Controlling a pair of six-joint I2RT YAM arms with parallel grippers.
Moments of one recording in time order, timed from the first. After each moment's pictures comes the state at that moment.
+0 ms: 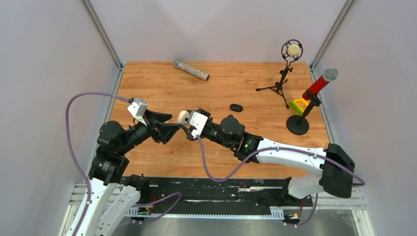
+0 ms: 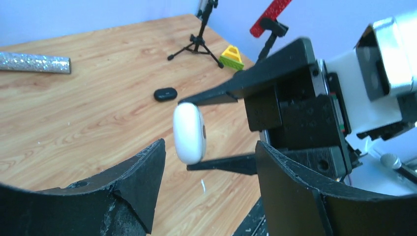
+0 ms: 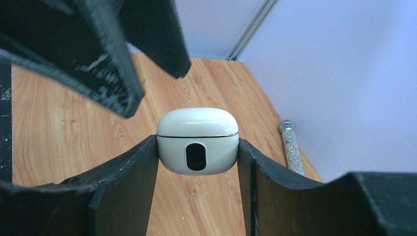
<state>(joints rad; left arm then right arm) -0.34 0.52 0.79 -0.28 0.54 -0.32 1.14 1.38 0.96 0.45 0.05 -0.46</state>
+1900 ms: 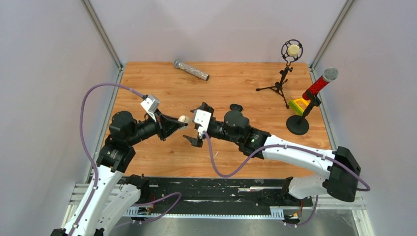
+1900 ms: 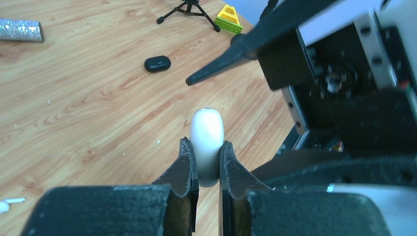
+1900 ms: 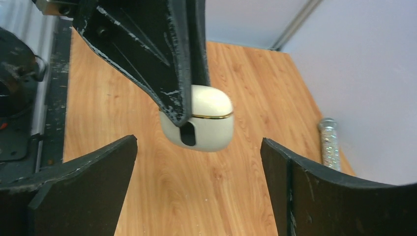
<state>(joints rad) -0.32 0.64 0.78 -0.28 0.62 -0.28 1.09 1.33 0.97 0.30 -0.13 -0.42</state>
